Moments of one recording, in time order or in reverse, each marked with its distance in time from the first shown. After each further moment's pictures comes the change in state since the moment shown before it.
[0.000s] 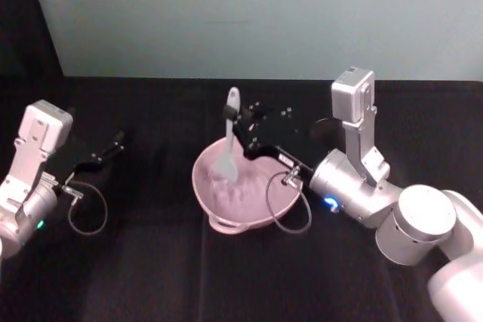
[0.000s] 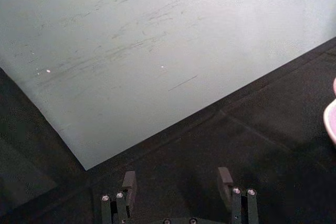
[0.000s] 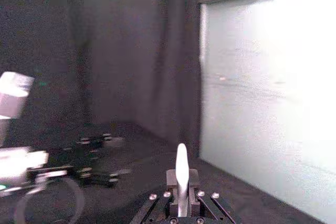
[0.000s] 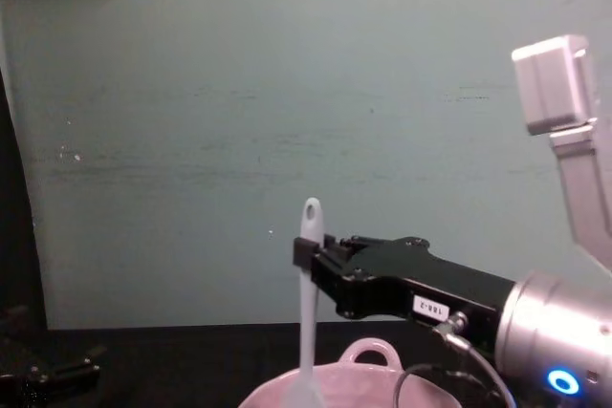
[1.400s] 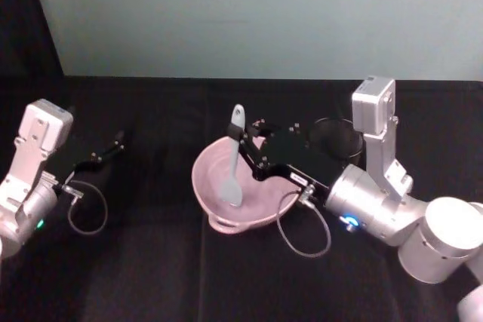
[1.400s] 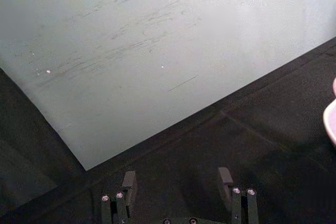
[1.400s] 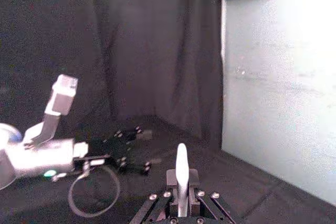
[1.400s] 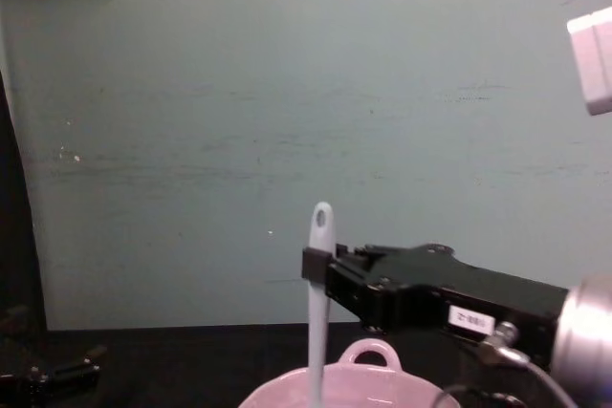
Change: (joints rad) left arm 0.000 0.000 0.000 0.000 0.000 0.000 0.000; right arm -0.093 0.082 0.022 -0.169 0.053 0.096 0.051
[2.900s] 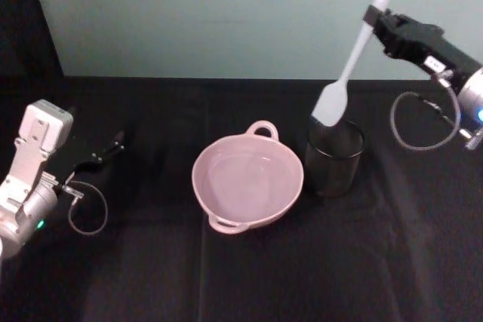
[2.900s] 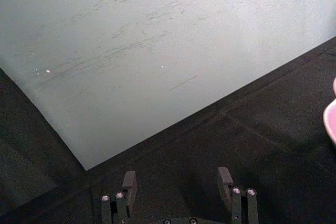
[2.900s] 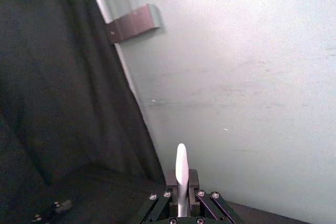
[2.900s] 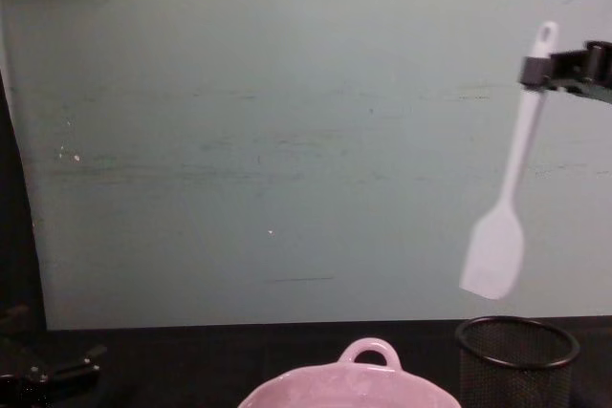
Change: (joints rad) left arm 0.000 0.000 0.000 0.000 0.000 0.000 0.000; right arm 0.047 0.087 0.343 -0.161 0.311 0.401 -0.154
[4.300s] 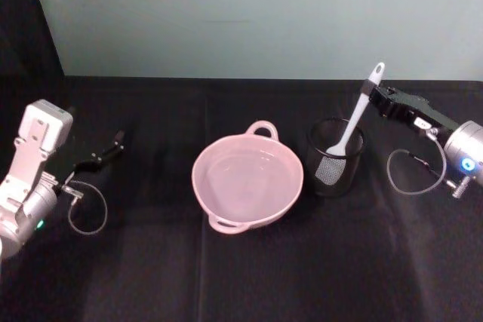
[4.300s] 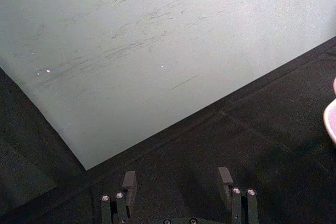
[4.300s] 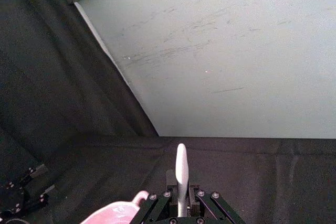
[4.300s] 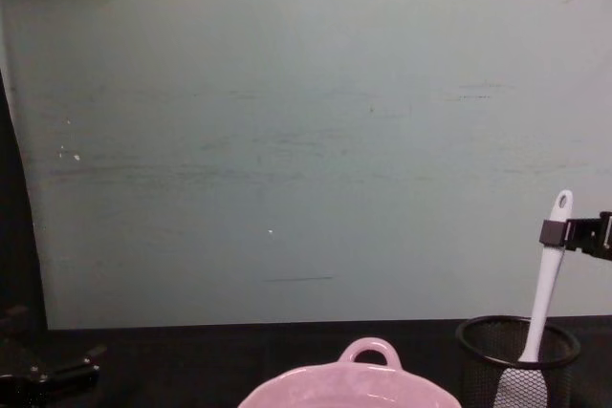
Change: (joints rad) left arm 0.000 0.000 0.000 0.000 0.000 0.000 0.000; right arm 0.021 0.038 -0.098 0.290 0.111 -0.061 0.053
